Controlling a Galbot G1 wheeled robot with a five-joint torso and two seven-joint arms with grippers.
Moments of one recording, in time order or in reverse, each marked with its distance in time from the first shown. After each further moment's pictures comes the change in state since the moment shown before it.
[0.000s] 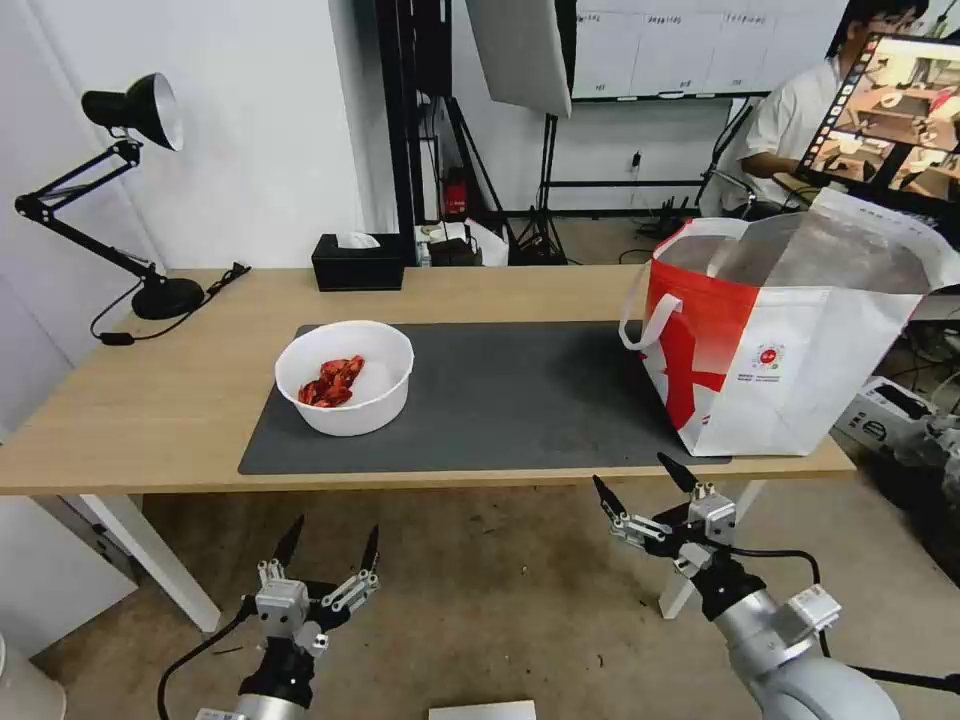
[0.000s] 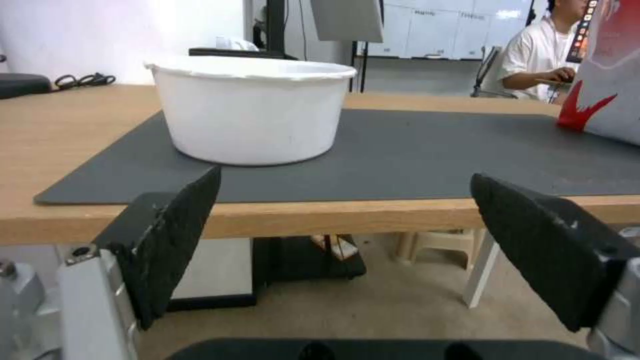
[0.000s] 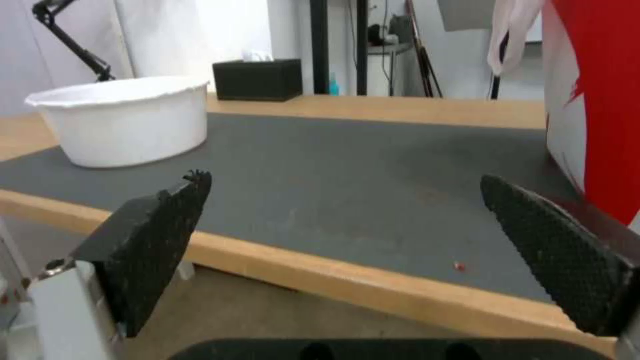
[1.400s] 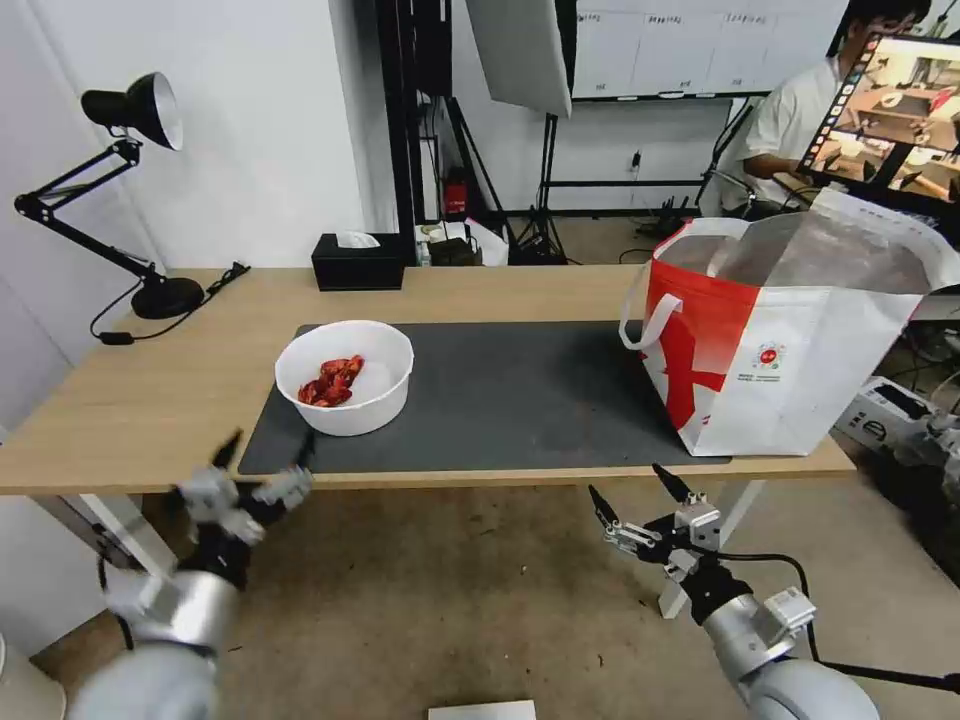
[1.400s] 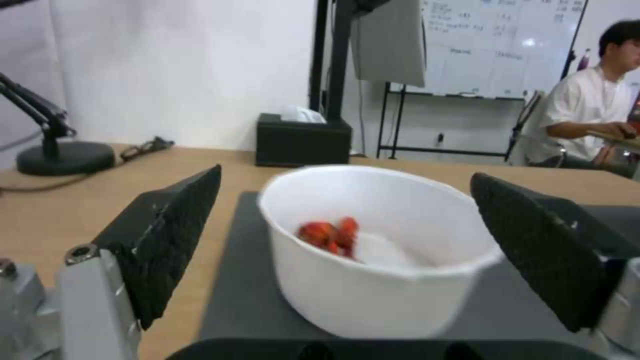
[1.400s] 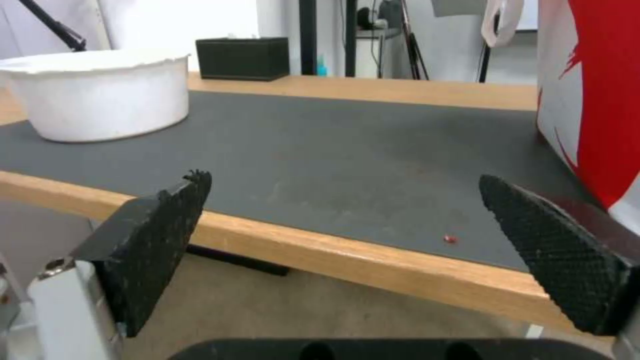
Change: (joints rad) left arm -0.304 0.399 -0.218 -0.015 -0.504 0.273 -0.137; right arm 0.024 0.005 -0.036 -0.025 -0.045 -0.020 0.048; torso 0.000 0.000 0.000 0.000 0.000
